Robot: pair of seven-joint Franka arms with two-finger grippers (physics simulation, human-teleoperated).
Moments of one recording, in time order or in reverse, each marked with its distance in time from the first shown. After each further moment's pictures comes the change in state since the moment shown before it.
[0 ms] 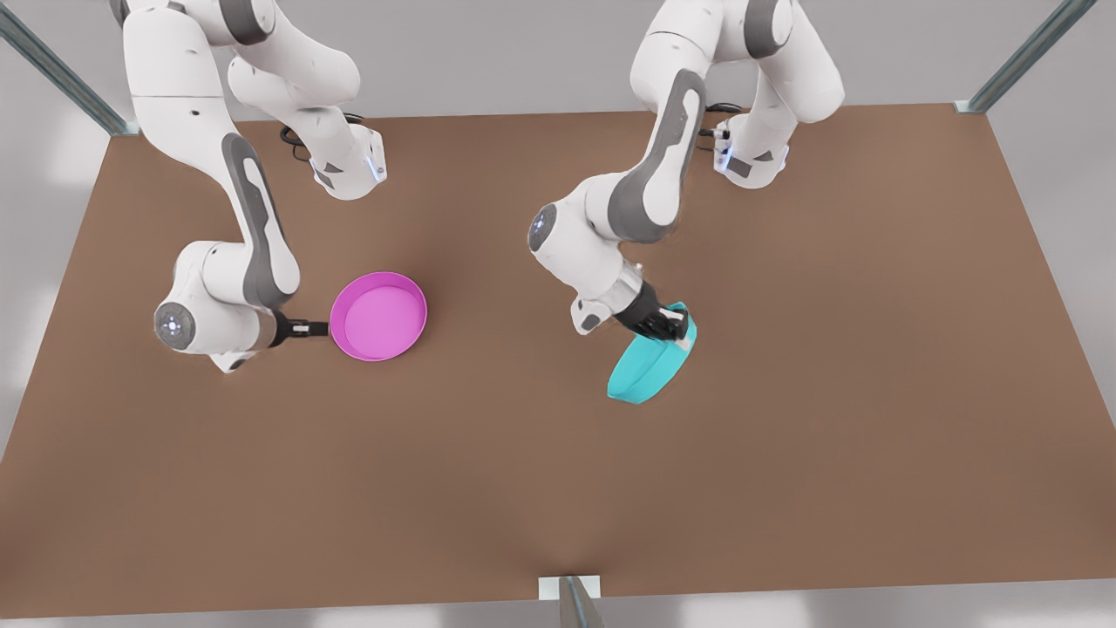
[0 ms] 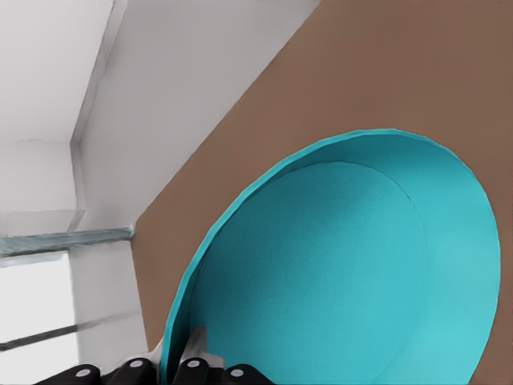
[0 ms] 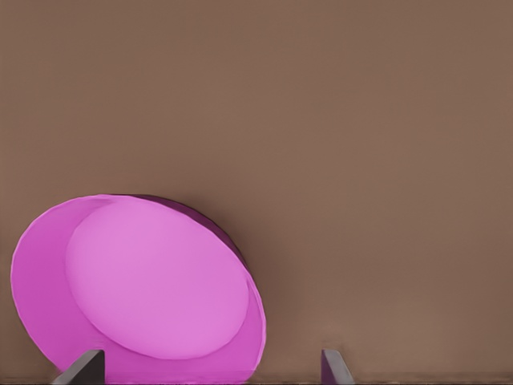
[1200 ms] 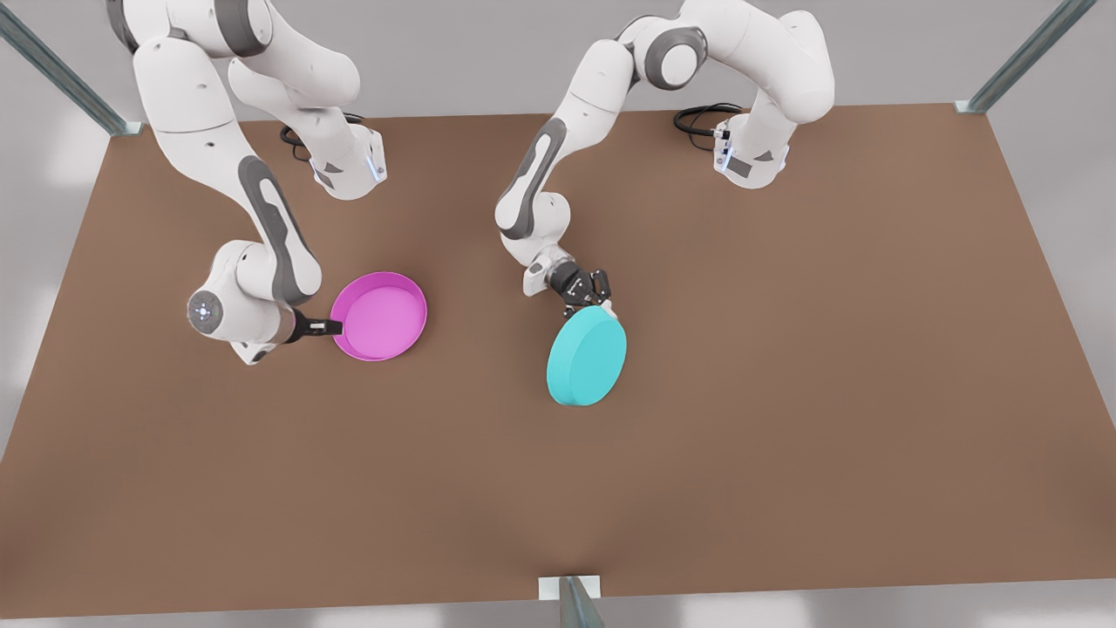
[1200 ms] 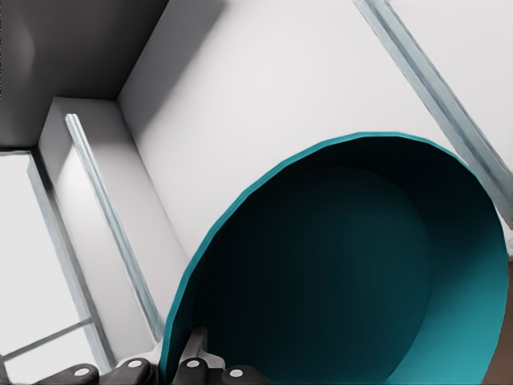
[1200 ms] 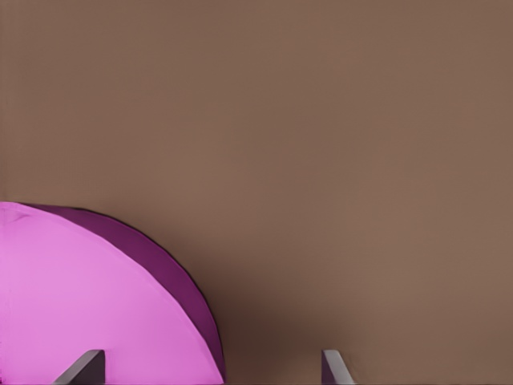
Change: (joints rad) left arm -0.187 0.350 -0.334 -0.201 0.711 -0.141 -1.726; right arm -0.057 0.111 0.054 -0.156 0.082 0.334 -0.140
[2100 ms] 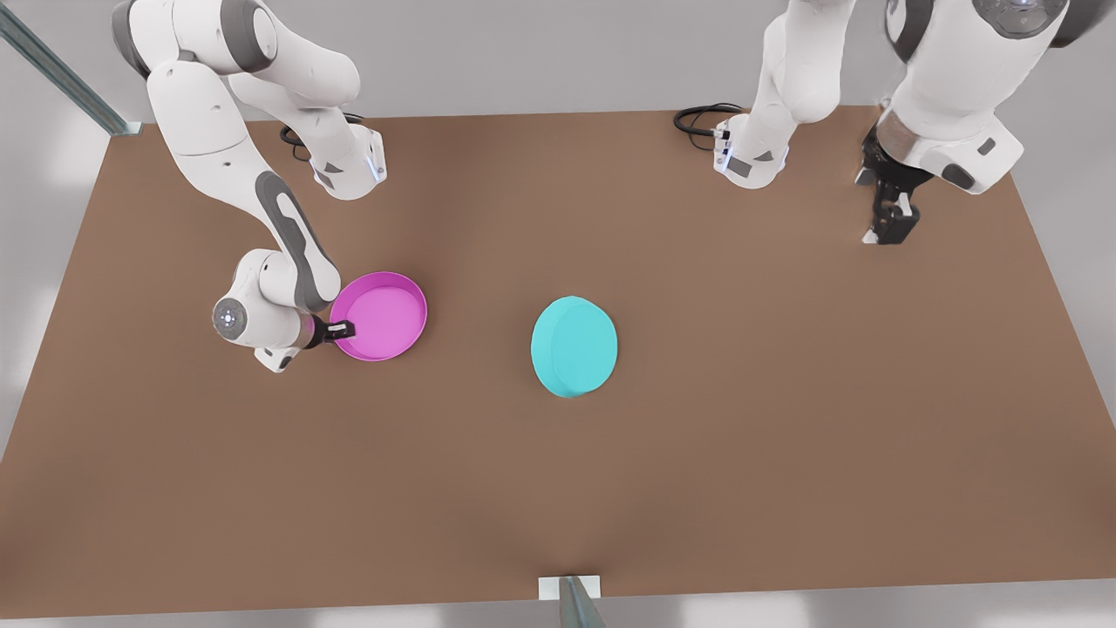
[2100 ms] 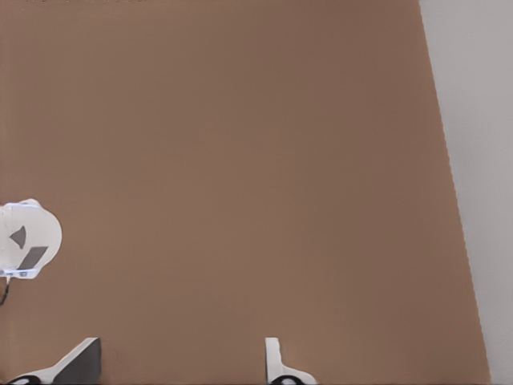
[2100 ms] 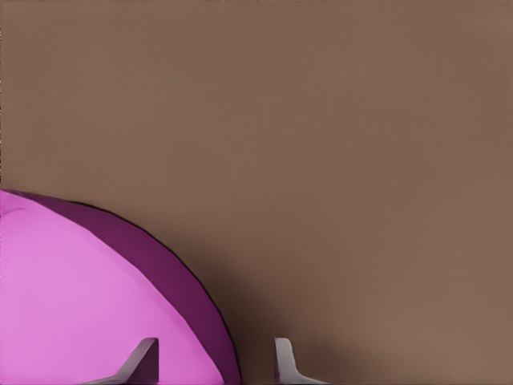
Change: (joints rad) left arm 0.311 -0.960 0.643 0.306 -1.079 -0.338 0.447; right arm 0.002 0.074 0.043 0.003 0.031 0.087 -0.169
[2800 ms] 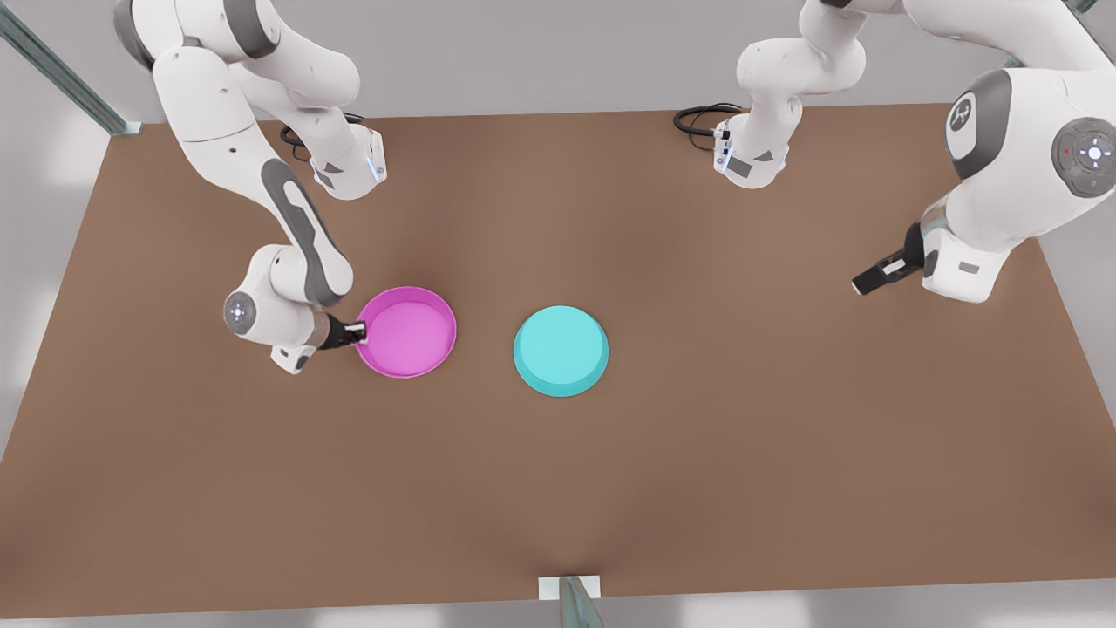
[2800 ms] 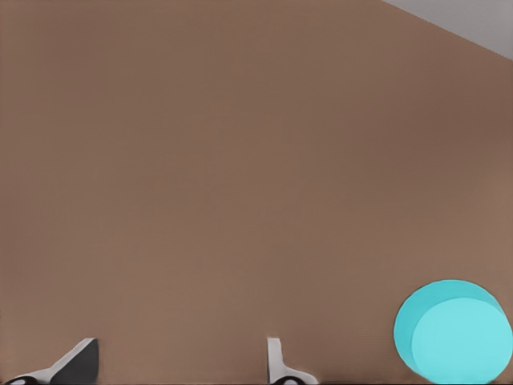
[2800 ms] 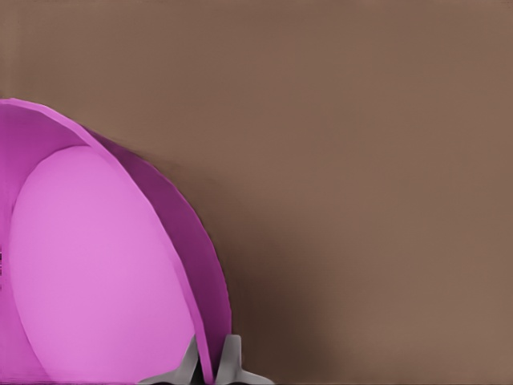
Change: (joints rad) left arm 1.291 -0.027 -1.313 -0.134 0.030 0.149 1.032; right arm -0.008 -0.053 0.096 0.012 0.110 0.002 -0.053
